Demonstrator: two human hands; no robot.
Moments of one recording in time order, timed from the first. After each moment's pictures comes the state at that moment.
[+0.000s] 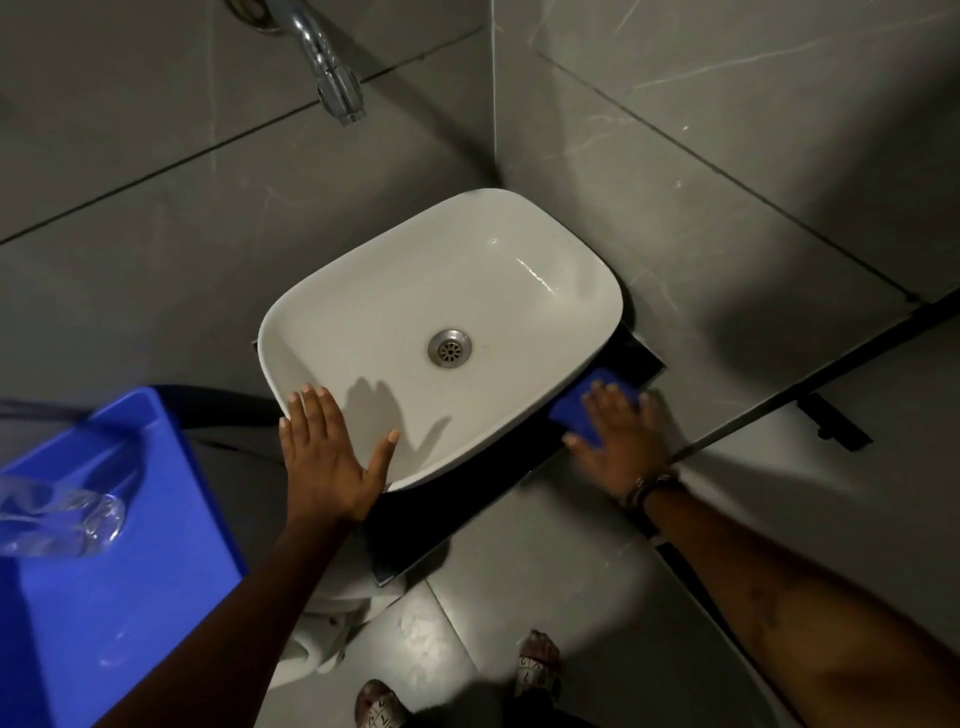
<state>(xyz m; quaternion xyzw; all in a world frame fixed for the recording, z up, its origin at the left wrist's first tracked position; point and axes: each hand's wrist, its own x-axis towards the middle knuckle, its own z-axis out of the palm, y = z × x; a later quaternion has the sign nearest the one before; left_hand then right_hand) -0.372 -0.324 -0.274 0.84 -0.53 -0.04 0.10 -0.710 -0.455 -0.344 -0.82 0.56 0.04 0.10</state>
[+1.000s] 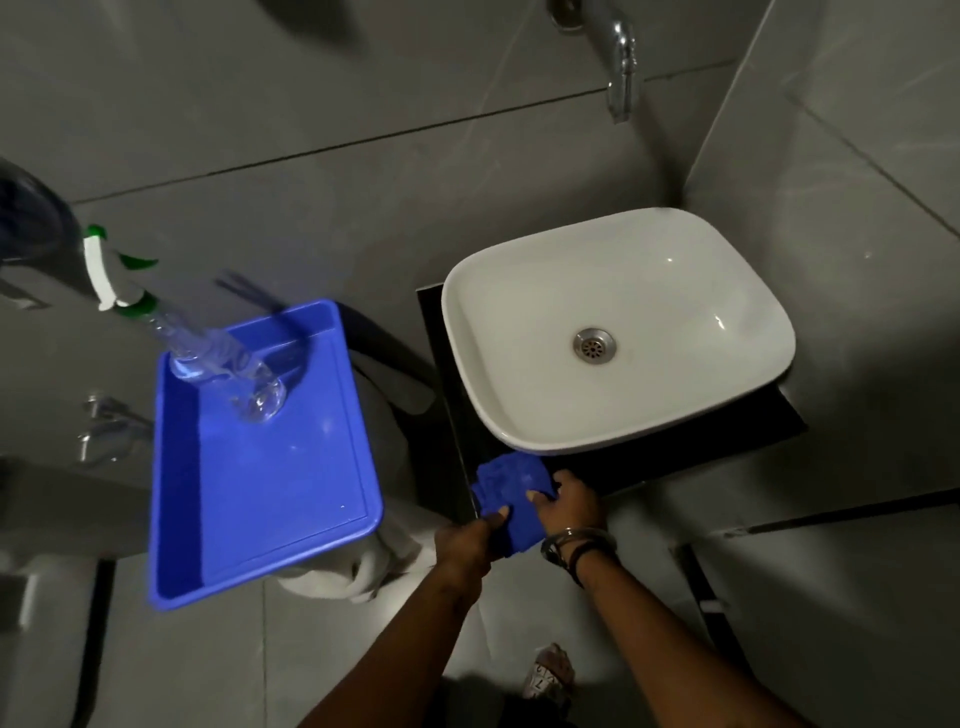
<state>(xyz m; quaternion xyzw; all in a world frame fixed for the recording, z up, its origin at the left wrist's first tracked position) -0.432 -0.210 -0.313 0.71 0.14 -0.53 0.44 -0.525 -0.313 -0.311 -0.66 0.62 0.02 0.42</state>
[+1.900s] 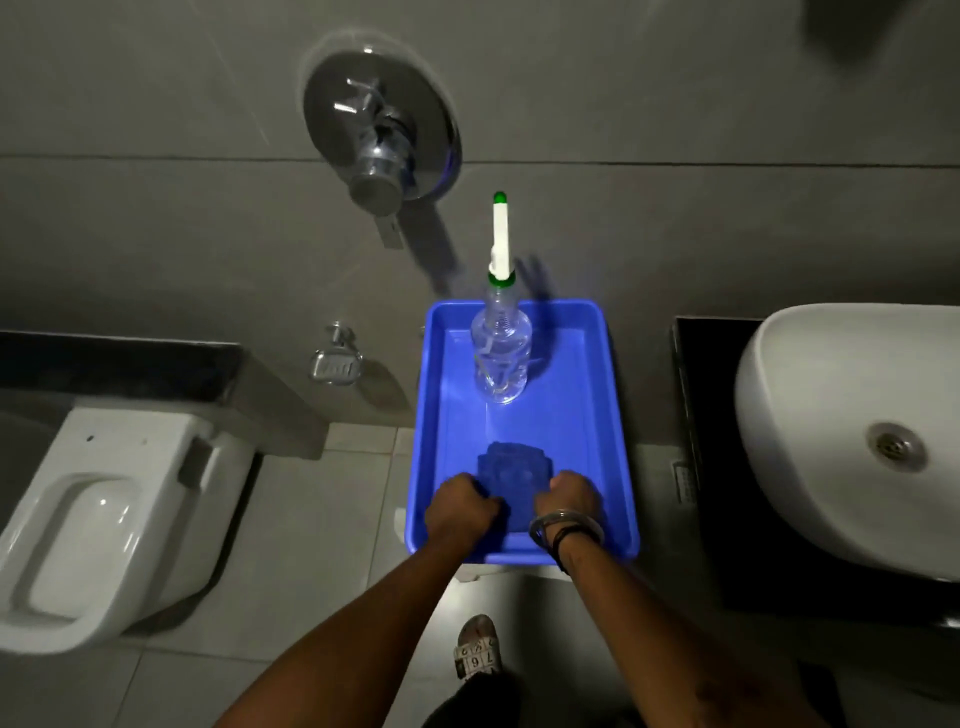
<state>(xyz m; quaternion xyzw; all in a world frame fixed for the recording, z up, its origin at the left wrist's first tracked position) -0.162 -0.039 -0.292 0.93 -0.11 -0.31 0.19 -0.237 -0.146 -0.289 -0.71 0.57 0.07 0.41</state>
